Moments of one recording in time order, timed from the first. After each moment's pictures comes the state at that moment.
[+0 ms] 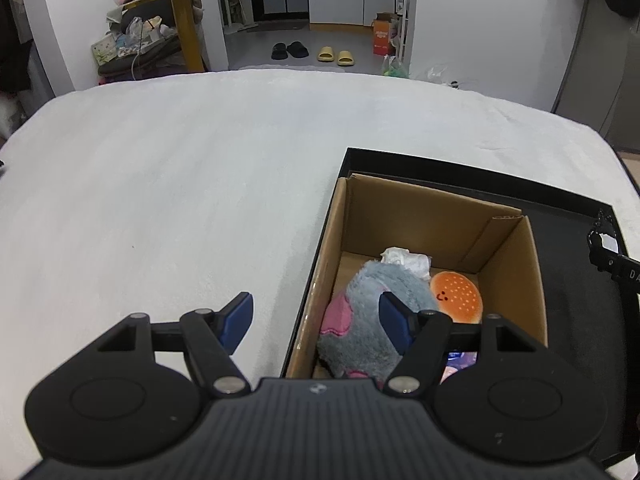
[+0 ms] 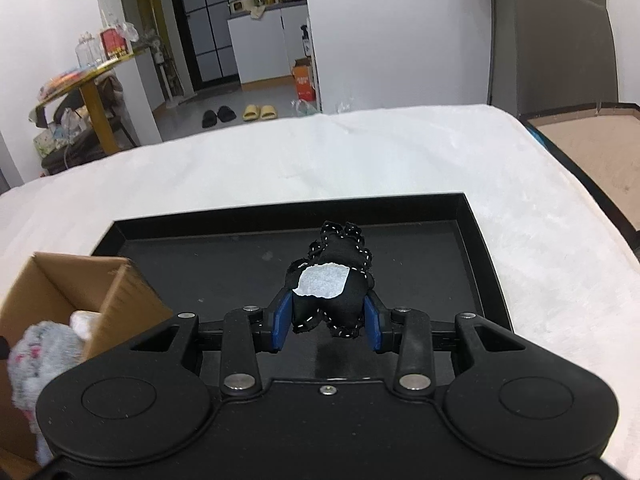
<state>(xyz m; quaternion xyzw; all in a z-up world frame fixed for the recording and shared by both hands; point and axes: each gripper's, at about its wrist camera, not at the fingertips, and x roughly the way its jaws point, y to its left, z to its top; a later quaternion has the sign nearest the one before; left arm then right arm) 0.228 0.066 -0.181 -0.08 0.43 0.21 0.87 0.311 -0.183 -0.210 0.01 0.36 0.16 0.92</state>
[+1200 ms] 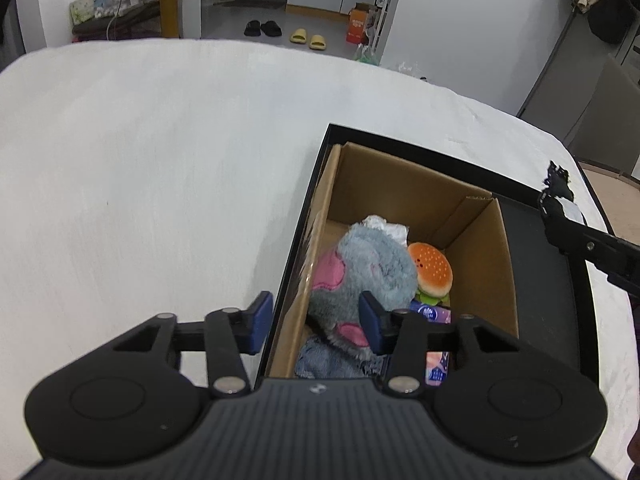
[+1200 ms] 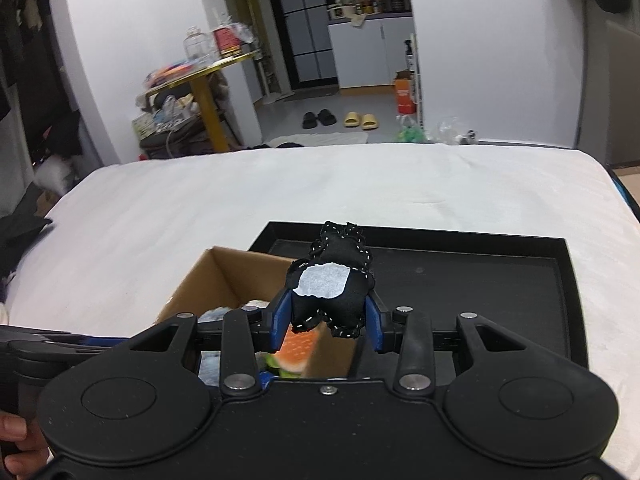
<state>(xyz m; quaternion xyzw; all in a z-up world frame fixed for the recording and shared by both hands) 0.197 0.087 -0.184 -0.15 0.44 0.15 0.87 0.248 -0.125 -0.145 -0.01 0.34 0.30 0.89</state>
